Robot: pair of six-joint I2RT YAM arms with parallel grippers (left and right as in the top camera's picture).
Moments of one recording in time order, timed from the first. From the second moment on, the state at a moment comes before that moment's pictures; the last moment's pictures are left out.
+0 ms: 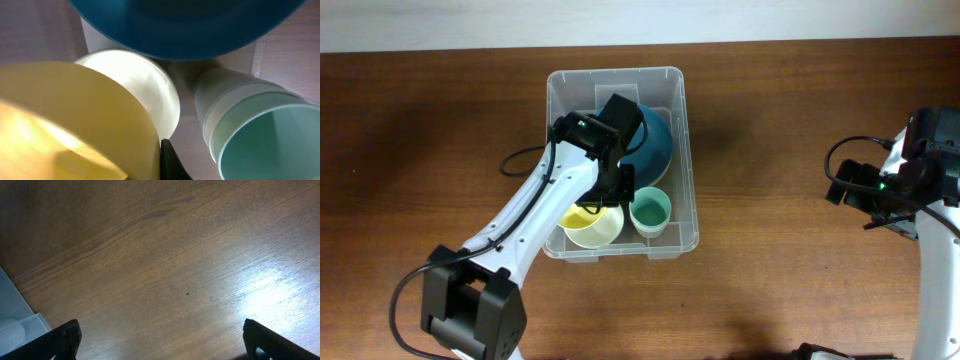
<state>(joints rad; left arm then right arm) -0.50 1.83 1.59 -1.25 0.01 -0.47 -0.31 1.36 1.39 -1.32 -0.01 0.20</state>
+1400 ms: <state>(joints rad) 0.09 1.71 1.66 -0.99 -0.09 -0.15 0.10 1.44 1.40 -0.79 0.19 0.18</state>
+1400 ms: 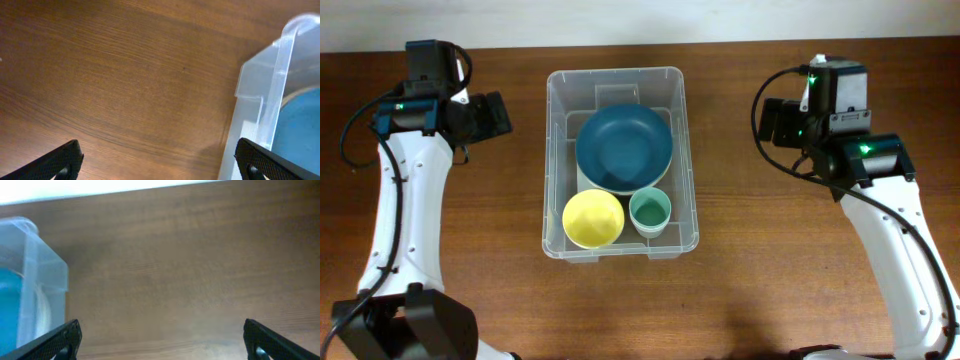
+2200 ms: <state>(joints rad) 0.11 0.63 0.76 -0.68 0.08 0.03 0.10 0.43 0.71 -0.82 0.21 0.24</state>
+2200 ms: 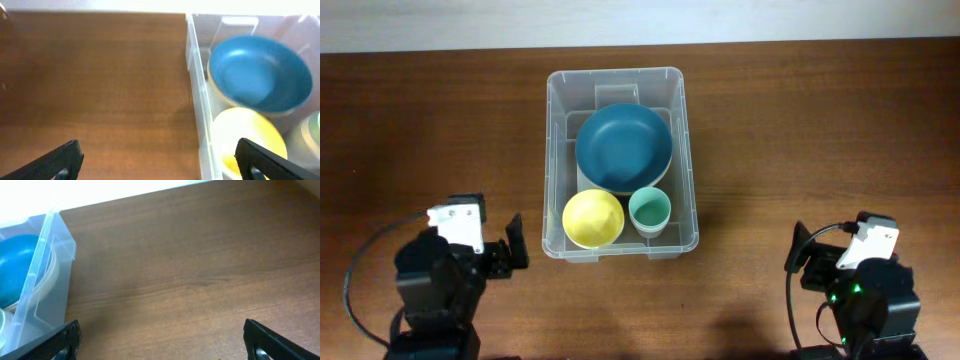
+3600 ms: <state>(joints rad) 0.11 0.61 0.75 -0.81 0.08 0.03 0.07 0.01 0.20 -0.20 0.08 0.01</state>
